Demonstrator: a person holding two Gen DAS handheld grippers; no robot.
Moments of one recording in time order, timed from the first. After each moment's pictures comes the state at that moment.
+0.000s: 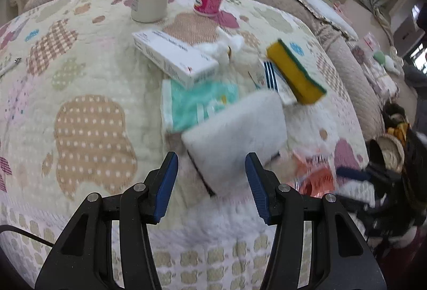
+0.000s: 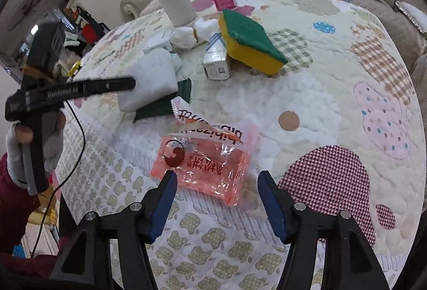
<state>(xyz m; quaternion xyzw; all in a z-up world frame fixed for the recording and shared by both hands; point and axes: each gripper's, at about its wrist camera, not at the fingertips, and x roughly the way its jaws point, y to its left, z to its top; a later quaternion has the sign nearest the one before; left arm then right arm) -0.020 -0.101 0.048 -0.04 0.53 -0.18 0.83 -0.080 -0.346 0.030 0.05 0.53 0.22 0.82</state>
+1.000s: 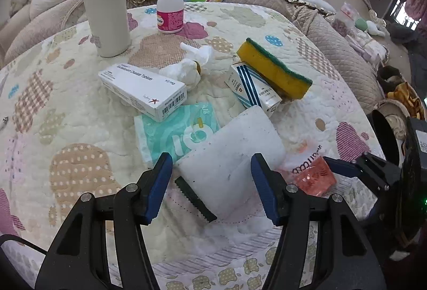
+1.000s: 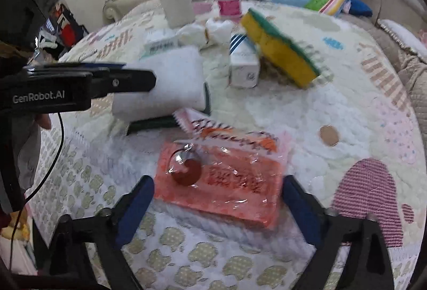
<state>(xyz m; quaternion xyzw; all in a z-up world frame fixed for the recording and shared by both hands) -0.006 -0.127 0.052 0.04 0.49 -0.24 0.84 -0.079 -0.279 0.012 -0.02 0.48 0.12 0.87</state>
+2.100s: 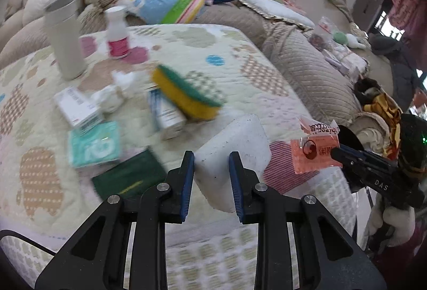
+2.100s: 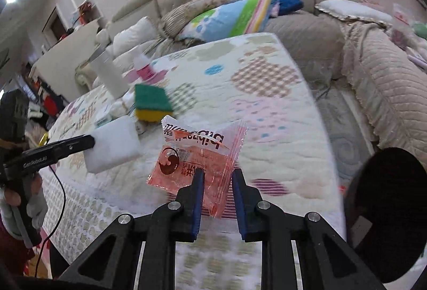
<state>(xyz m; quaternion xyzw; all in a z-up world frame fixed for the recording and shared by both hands) -0.058 -0.217 0.095 0.01 0.45 -0.28 0.85 -0.139 -0.466 0.066 0.13 0.42 0.04 0.90</state>
